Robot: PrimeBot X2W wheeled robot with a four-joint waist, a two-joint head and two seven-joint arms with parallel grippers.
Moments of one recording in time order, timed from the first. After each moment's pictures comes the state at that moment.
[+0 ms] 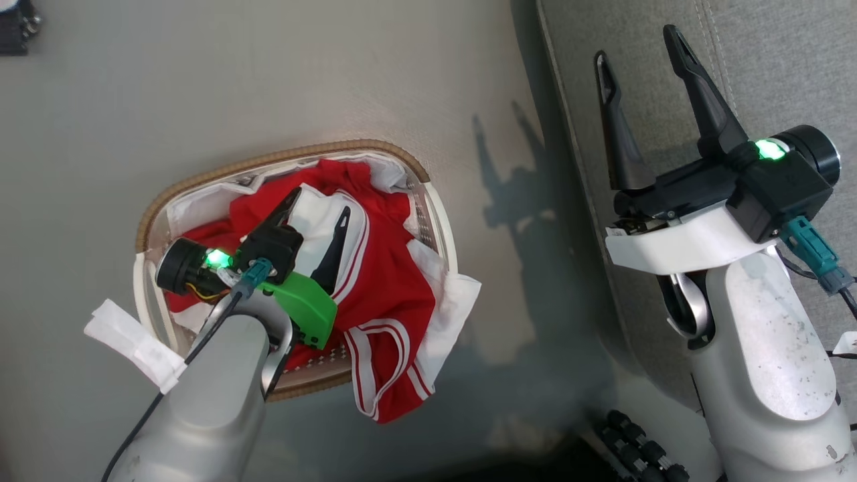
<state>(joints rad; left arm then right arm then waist) -0.61 0.15 -0.49 0.72 -0.18 -0.13 -0.26 -0.51 -0.05 0.14 -0.01 0.07 0.13 -0.26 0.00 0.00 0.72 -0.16</state>
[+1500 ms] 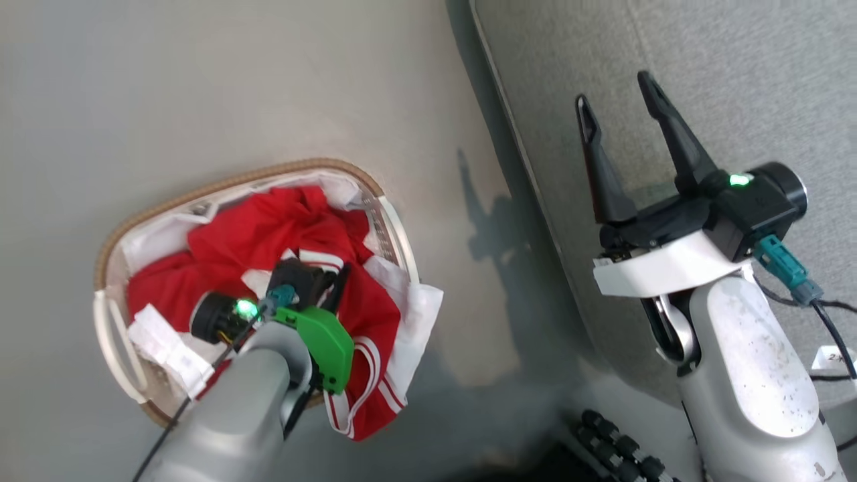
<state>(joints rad) -0.69 0.13 -0.84 1.00 -0.57 -0.13 -0.26 -0.47 -0.05 0.16 0.04 0.11 0.13 -0.26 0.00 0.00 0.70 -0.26</state>
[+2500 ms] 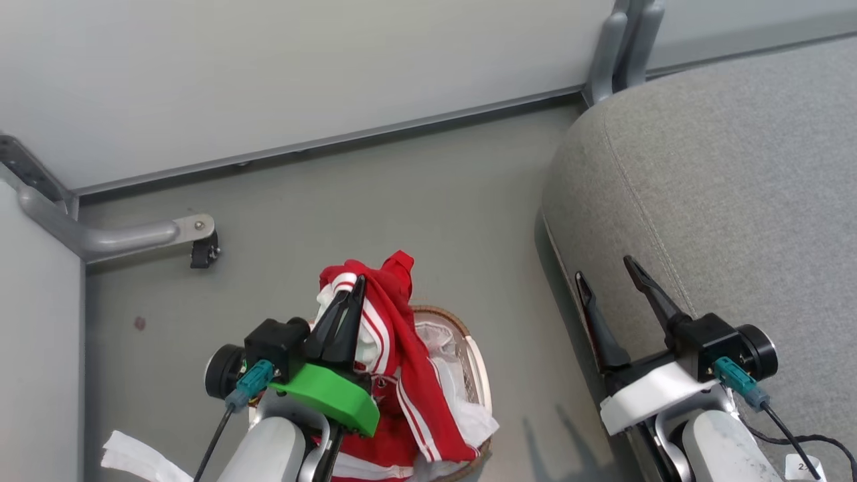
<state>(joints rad) -0.26 0.07 -0.42 0.39 -0.35 -0.13 -0.26 -0.16 -0.05 0.15 0.18 0.09 0.13 -0.26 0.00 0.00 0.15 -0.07</state>
